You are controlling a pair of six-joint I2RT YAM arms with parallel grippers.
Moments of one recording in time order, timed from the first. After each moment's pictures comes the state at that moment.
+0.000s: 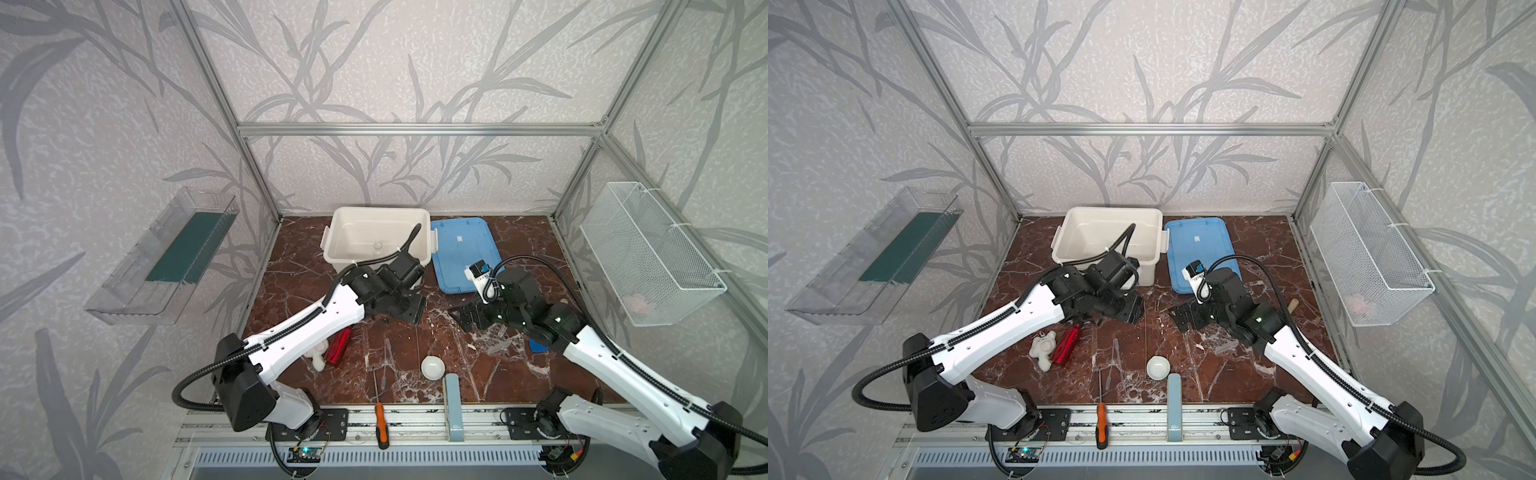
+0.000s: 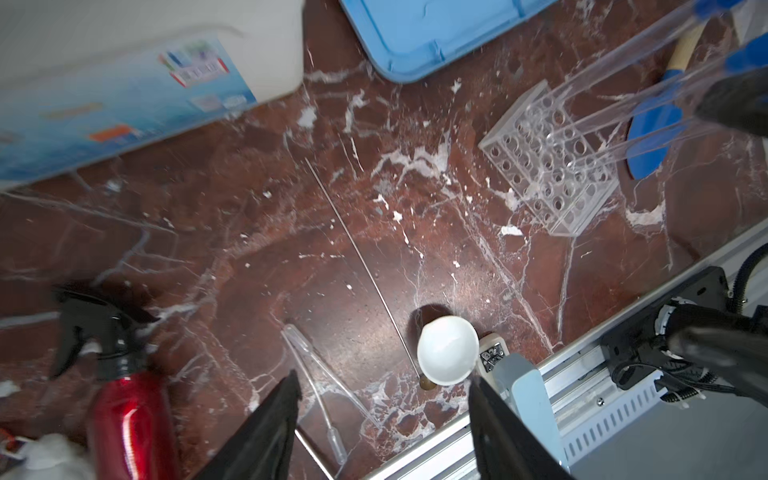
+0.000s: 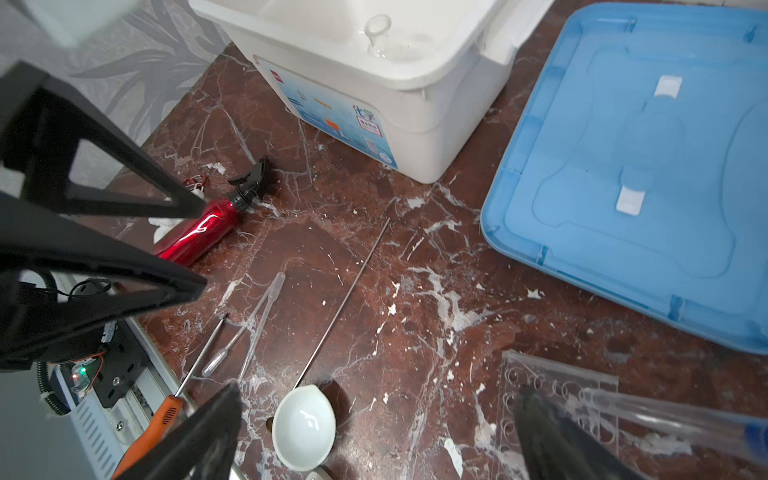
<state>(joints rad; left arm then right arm) -0.87 1.45 1.30 -0.97 0.01 -0.52 0.63 0.99 0.85 -0.57 -0.16 0.23</state>
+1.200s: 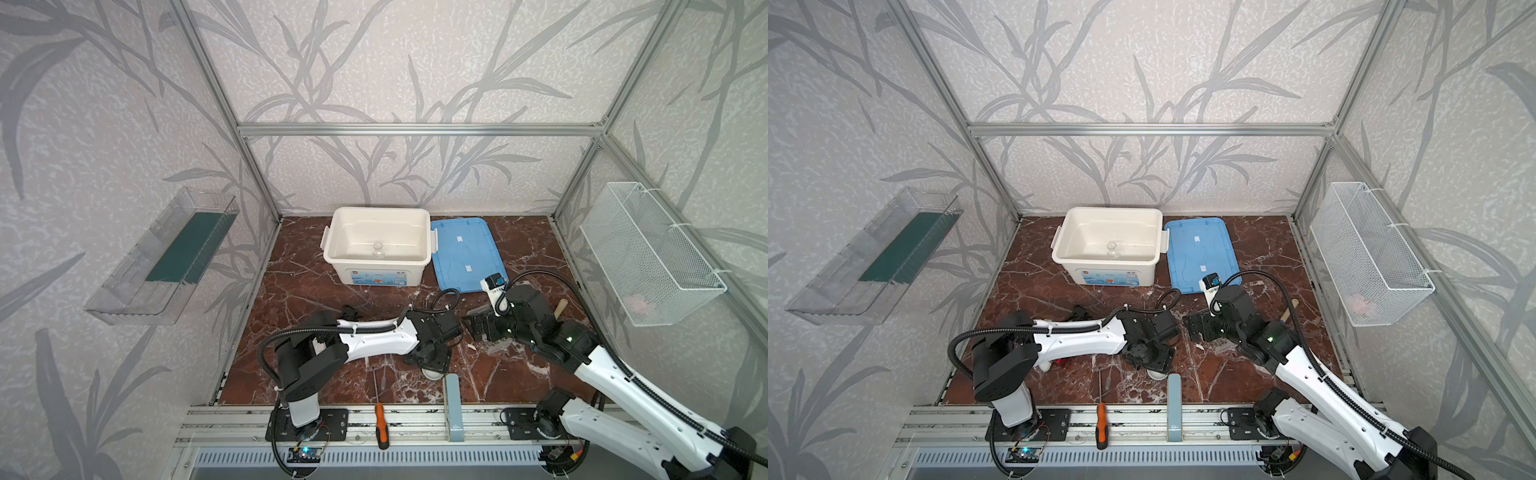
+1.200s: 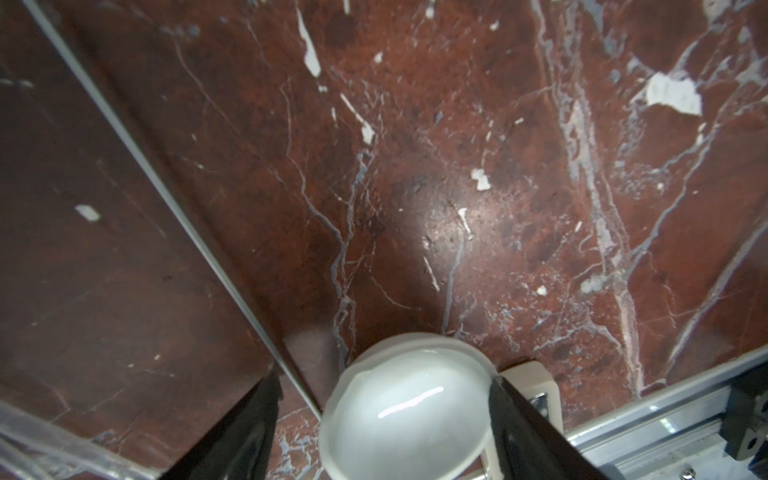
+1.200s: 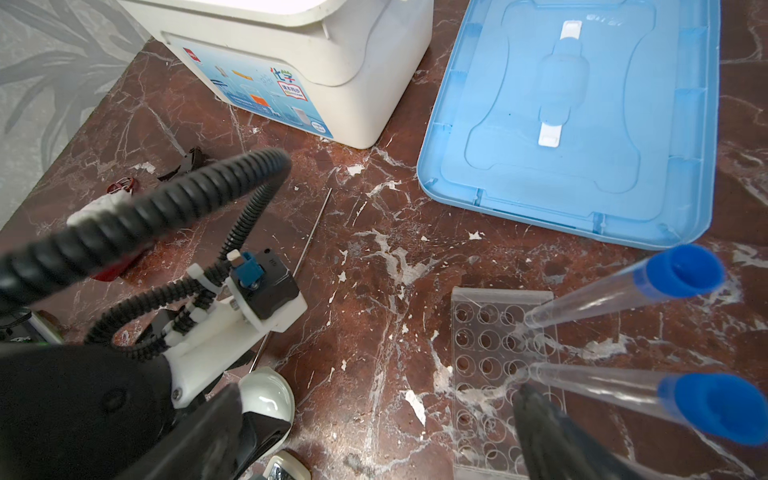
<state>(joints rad) -1.11 1.78 1.13 -0.70 0.05 -0.83 0.63 0.86 0.73 -0.60 -0.02 0.30</state>
